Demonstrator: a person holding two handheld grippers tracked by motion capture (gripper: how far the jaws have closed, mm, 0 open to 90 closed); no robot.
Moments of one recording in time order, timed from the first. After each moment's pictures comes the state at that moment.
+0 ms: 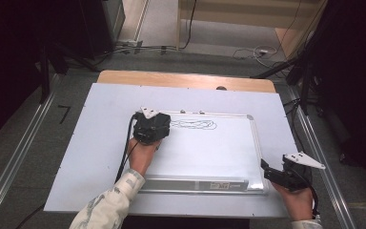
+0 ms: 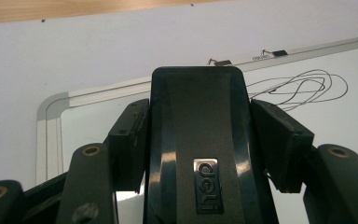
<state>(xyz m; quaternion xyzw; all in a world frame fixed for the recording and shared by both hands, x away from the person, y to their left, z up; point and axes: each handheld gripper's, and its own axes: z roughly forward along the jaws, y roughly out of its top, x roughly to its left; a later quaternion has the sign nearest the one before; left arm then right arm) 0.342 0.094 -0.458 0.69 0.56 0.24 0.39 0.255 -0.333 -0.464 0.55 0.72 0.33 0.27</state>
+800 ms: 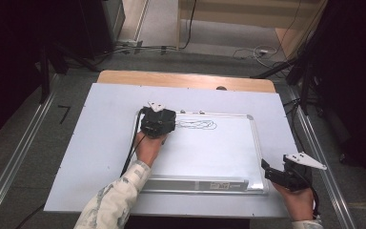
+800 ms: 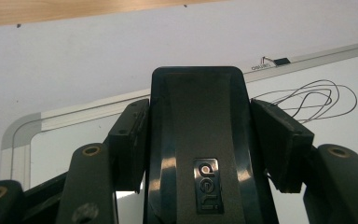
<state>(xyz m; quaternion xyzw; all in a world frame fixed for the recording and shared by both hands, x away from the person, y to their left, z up) 0.368 0.080 -0.463 0.70 0.56 0.23 0.38 0.254 -0.334 -0.464 0.55 0.72 0.33 0.27</state>
